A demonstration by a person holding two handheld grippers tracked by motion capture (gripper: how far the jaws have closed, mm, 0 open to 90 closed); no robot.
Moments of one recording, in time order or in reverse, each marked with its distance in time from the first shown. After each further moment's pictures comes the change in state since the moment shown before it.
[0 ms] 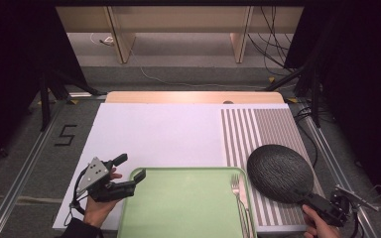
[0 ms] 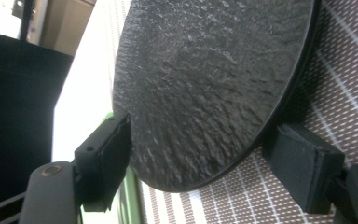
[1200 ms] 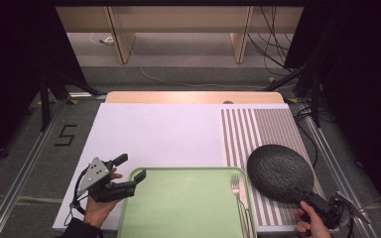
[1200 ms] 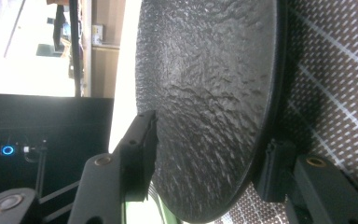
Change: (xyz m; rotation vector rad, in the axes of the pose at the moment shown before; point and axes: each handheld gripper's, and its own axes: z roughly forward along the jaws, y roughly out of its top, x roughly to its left) left arm -0.001 0.000 0.001 0.004 0.001 0.006; right arm -0.019 -0.009 0.017 -0.097 0.168 0.291
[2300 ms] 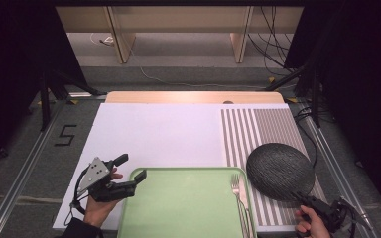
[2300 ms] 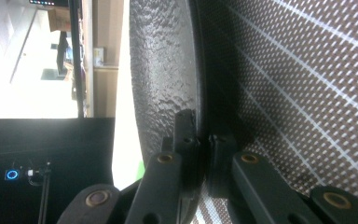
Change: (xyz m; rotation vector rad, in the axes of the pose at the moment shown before) left arm 0.000 0.000 0.001 0.003 -0.007 0.000; right arm -0.008 -0.003 -0.005 -0.071 -0.007 0.048
